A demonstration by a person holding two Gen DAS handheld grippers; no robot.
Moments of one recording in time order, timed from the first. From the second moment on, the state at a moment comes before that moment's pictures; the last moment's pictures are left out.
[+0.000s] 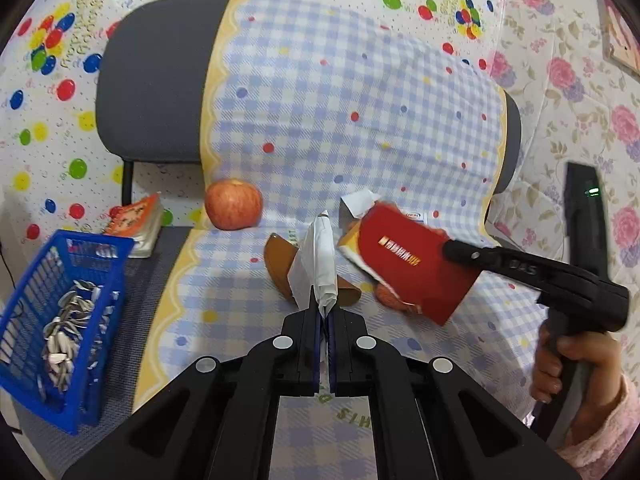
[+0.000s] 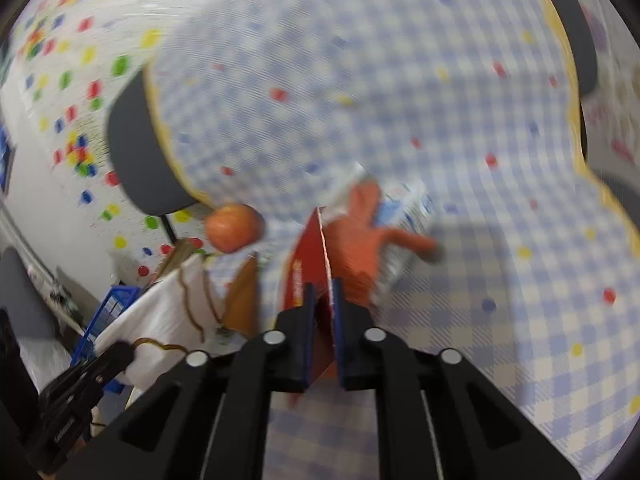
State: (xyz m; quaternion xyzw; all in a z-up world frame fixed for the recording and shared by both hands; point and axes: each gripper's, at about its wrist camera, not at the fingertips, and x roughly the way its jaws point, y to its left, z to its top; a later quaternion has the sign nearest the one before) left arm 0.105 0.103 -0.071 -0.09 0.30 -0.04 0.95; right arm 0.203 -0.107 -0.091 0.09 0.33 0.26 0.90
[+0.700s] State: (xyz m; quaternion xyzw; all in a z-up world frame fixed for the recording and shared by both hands) left arm 0.014 0.003 -0.042 -0.05 0.26 -0.17 0.95; right arm 0.010 -0.191 -0.042 0.04 0.25 0.19 0.95
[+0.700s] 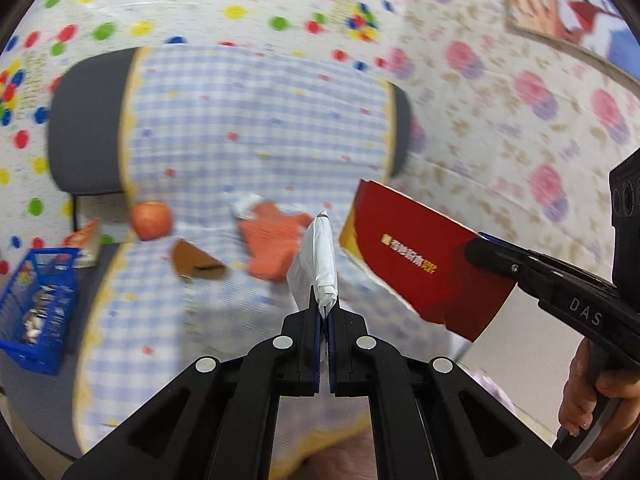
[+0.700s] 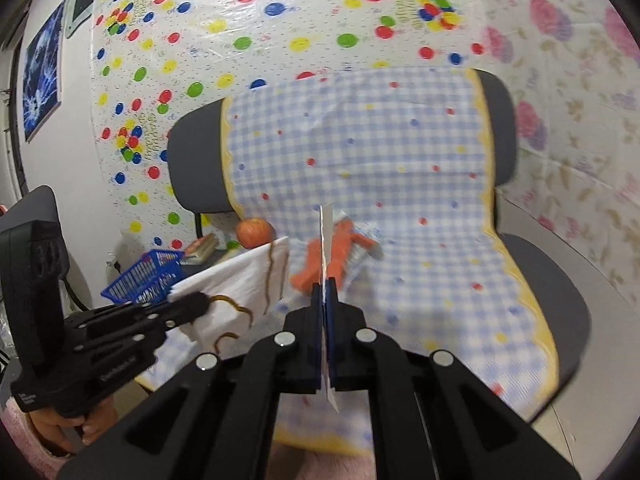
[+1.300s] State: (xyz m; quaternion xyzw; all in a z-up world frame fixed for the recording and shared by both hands) left arm -0.036 -0.152 -0.075 0.04 0.29 -0.36 0.89; right arm -0.095 -0.317 -0.086 0.08 0.30 0.00 0.95
